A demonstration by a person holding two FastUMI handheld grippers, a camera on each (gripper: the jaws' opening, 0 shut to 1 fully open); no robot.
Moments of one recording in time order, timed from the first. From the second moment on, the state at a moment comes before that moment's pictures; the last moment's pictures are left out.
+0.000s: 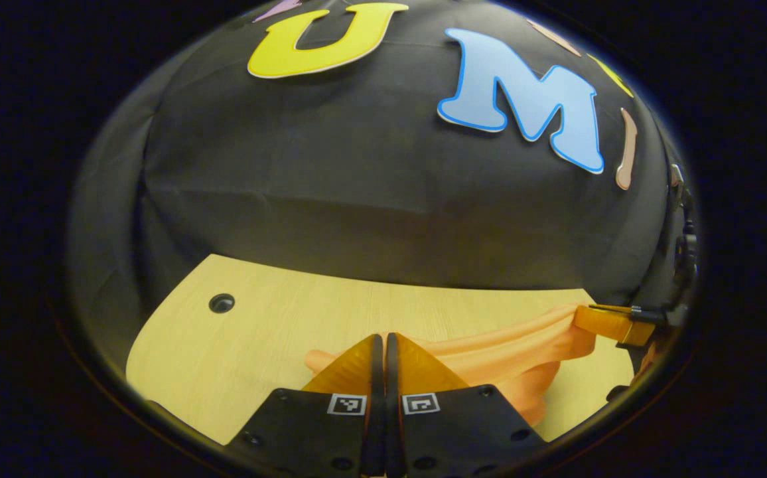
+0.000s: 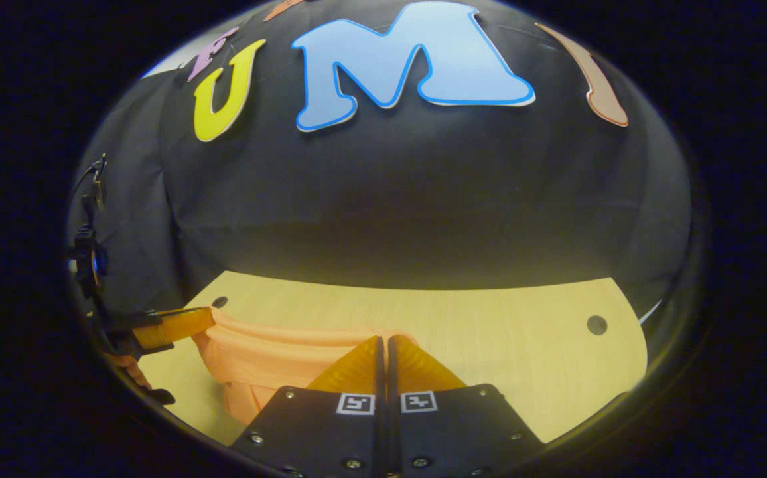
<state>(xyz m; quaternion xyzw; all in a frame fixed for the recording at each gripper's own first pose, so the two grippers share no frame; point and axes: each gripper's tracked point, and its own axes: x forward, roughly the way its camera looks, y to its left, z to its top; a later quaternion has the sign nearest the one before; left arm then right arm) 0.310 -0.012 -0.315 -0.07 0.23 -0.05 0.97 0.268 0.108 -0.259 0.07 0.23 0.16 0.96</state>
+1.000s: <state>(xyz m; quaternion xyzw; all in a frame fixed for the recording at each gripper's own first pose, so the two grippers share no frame) 0.402 -0.009 -0.439 -0.07 0.24 -0.06 0.97 0.352 0.126 -0.392 0.06 0.28 0.14 0.95</state>
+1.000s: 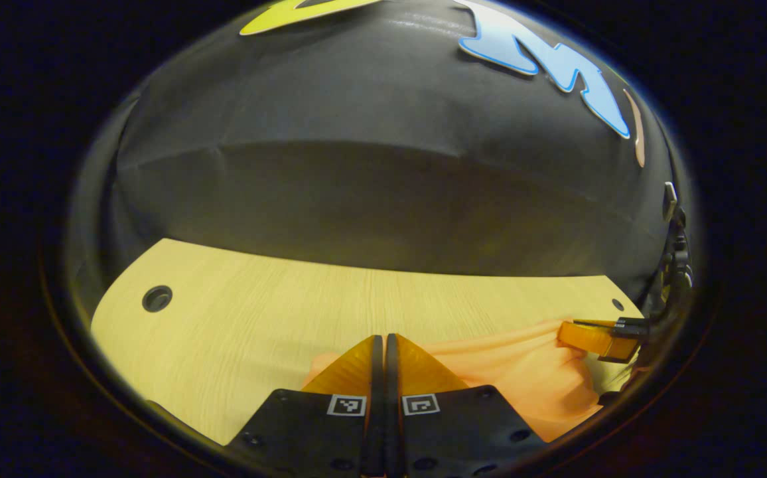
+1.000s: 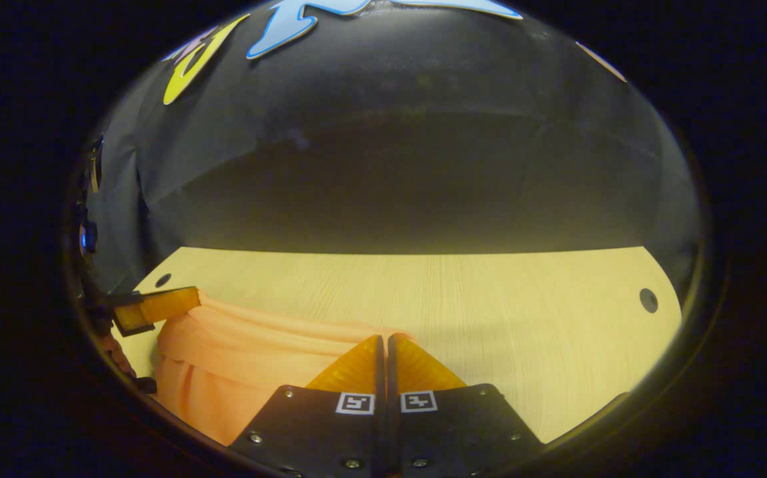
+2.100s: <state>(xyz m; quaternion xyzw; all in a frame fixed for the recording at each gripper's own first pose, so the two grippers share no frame) 0.310 -0.016 -0.294 -0.06 0.23 -0.06 0.97 0.290 0.092 -0.263 0.08 0.26 0.12 0.95</state>
